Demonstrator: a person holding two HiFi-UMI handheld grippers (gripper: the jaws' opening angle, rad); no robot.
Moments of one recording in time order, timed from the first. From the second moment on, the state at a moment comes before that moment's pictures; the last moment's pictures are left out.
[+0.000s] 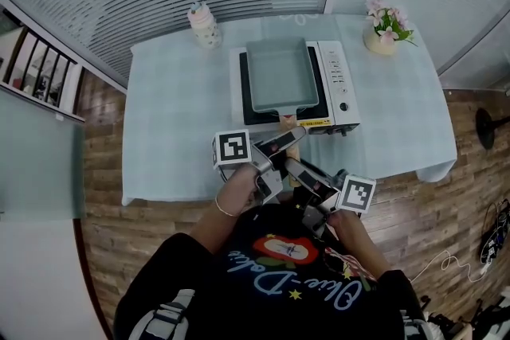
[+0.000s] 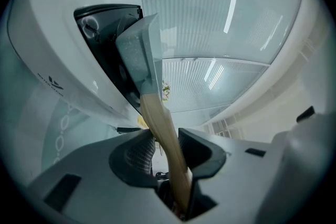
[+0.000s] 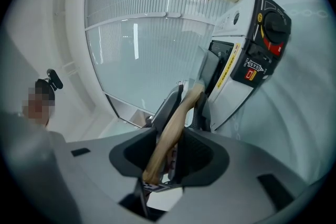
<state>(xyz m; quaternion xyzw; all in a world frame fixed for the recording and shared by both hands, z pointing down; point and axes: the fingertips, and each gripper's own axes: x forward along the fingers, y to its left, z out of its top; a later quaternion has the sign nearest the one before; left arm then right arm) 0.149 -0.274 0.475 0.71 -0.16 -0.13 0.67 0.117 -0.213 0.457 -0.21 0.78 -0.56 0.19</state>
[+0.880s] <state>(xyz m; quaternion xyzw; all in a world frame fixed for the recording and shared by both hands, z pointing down) 0.149 -0.272 0.430 0.79 -0.17 -0.08 0.58 0.111 -0.211 0.421 -0.18 0.80 -0.53 0.23</state>
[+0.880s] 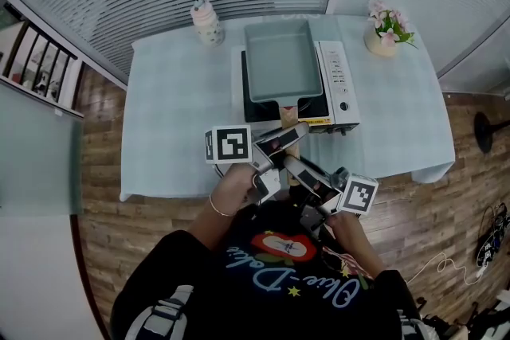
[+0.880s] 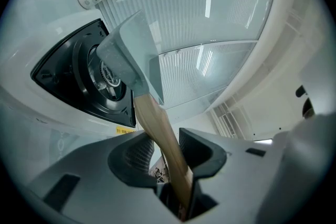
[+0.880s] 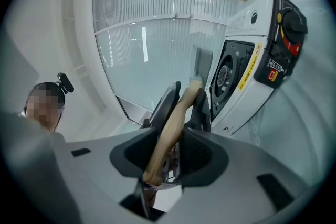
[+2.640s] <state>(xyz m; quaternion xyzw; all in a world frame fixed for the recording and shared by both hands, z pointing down) 0.145 -0.266 0.363 0.85 -0.17 -0.08 0.49 0.101 -0.203 0.370 -0.11 0.80 -0.52 0.27</state>
